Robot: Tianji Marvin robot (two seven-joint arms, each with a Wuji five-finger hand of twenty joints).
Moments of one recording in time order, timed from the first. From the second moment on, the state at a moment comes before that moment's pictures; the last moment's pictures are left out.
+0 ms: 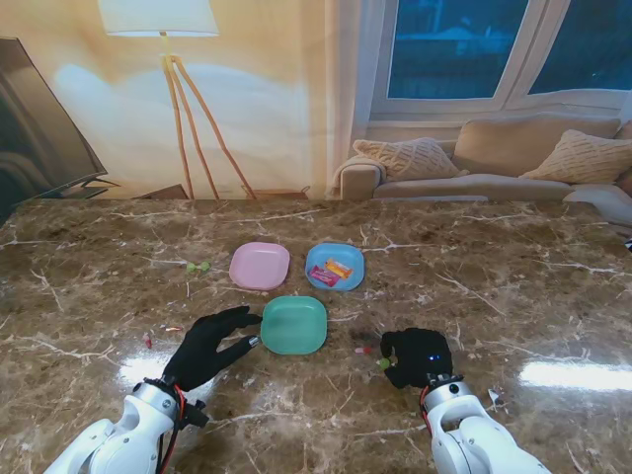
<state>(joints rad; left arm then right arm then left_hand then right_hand) 1.83 -1.13 -1.28 -1.62 0.56 -0.35 0.21 -1.72 -1.08 1.10 -1.49 -1.10 0.15 -0.39 0.69 -0.07 0.14 0.15 0.60 0.09 0.21 0.29 0.47 0.16 0.17 0.24 0.36 0.15 0.16 0.25 0.02 0.14 0.62 0.33 0.50 -0.97 1.12 -0.30 0.91 -0.20 0.79 0.39 1.18 -0.07 0.44 0.68 1.07 0.01 0.72 0.65 0.79 0.04 1.37 0.49</state>
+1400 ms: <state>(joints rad) 1.84 -1.13 -1.28 -1.62 0.56 -0.35 0.20 -1.70 -1.08 1.08 -1.48 -1.10 0.14 -0.39 0.69 -0.07 0.14 0.15 0.60 0.09 0.21 0.29 0.47 0.16 0.17 0.24 0.36 0.15 0.16 0.25 0.02 0.14 0.62 0.32 0.56 -0.92 1.08 -0.33 0.95 -0.21 0.89 0.18 1.31 -0.08 0.46 0.66 1.17 0.00 0.75 0.66 0.88 0.05 1.46 0.50</state>
